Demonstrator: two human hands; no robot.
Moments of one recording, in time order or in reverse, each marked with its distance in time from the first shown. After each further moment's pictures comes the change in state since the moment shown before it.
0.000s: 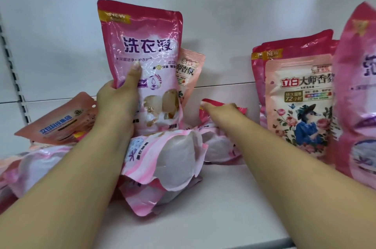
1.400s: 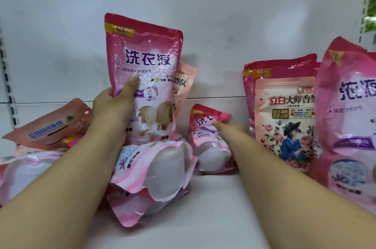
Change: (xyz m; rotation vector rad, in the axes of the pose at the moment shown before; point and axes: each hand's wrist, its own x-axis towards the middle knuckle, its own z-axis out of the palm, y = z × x) left_hand 0.005 -0.001 0.000 0.016 -0.034 -0.020; right_hand 0.014 0.027 -0.010 0.384 0.073 -0.003
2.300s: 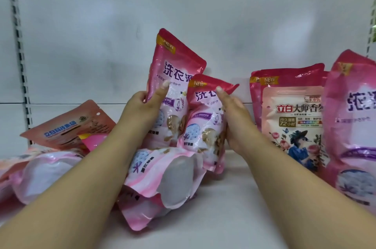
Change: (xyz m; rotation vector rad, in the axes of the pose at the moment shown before) left_hand -0.004 0.003 0.010 0.275 -0.231 0.116; right_hand -0.023 -0.032 0.003 0.387 -0.293 -0.371
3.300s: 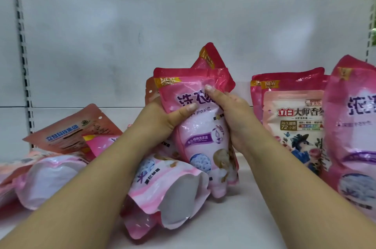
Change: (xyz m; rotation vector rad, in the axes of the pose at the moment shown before) left_hand -0.010 0.006 0.008 -0.064 -0.301 0.290; right_hand -0.021 -0.026 0.009 0.016 -0.210 -0.018
